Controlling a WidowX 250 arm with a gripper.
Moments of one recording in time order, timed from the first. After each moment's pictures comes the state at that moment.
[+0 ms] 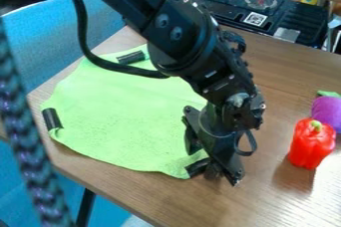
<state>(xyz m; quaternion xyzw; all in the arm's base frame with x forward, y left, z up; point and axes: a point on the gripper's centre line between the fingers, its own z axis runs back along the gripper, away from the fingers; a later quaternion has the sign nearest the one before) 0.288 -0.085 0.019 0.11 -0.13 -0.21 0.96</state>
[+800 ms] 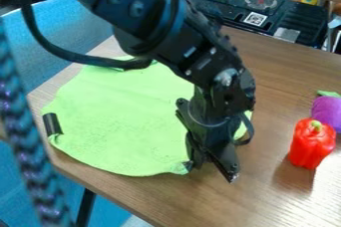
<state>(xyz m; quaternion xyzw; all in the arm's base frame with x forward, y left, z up) 0.272 -0.087 0.046 0.07 -0.14 -0.22 0.96</state>
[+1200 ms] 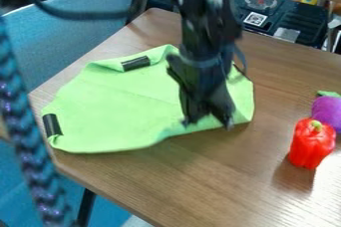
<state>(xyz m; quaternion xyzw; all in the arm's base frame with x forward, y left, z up) 0.304 -0.054 0.086 0.06 -0.14 -0.16 0.98</state>
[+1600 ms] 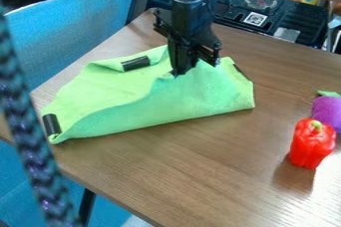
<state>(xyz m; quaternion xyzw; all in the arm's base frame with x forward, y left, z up) 0.350 -0.008 0.108 0.06 -0.11 -0.10 0.99</state>
